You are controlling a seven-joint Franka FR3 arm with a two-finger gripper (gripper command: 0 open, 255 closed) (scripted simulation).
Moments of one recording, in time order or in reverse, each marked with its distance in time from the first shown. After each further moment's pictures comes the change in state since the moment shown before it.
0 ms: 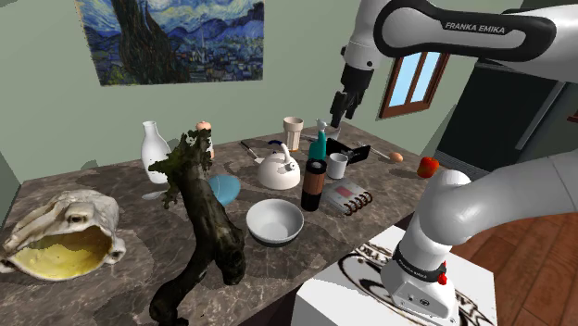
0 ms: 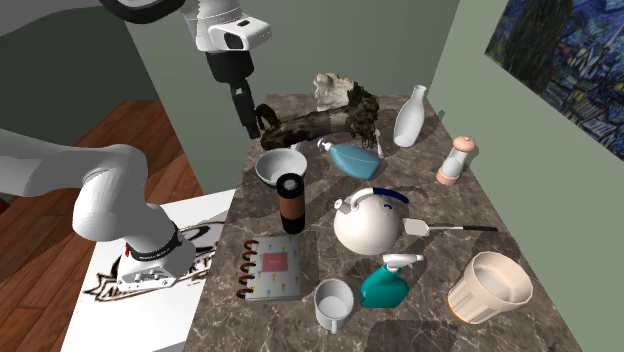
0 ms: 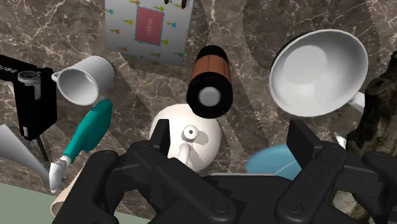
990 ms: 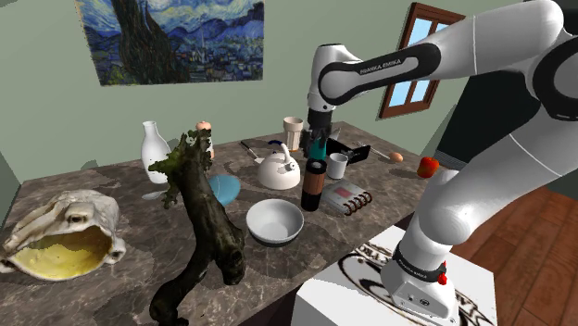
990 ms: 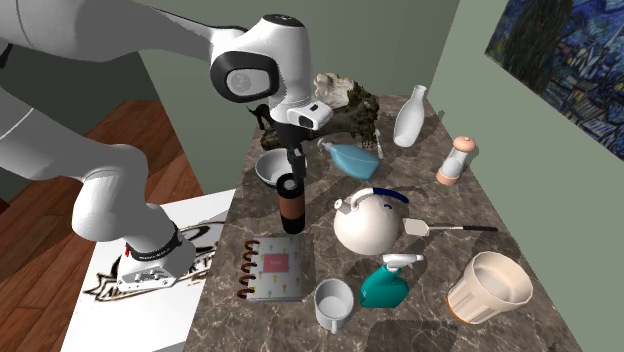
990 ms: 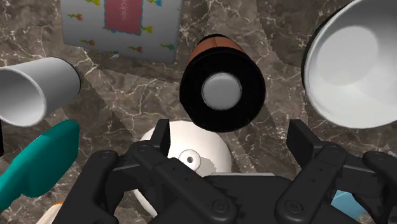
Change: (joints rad) arm -0.012 0.380 -0.051 -0.069 0.013 0.323 -0.002
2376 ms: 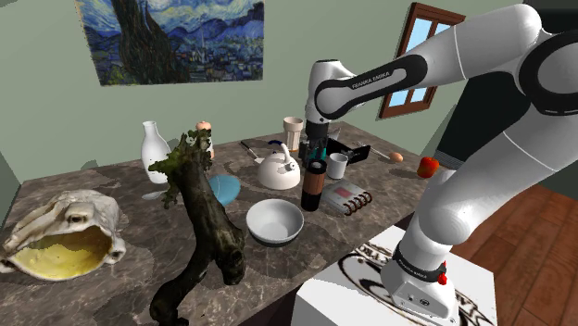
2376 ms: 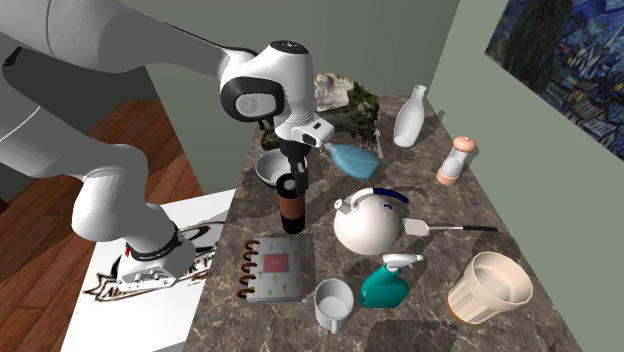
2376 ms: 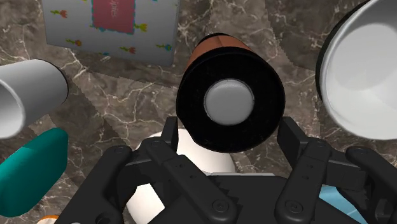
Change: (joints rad) arm -0.002 0.056 -0.008 -0.059 -0.001 0.111 -0.004
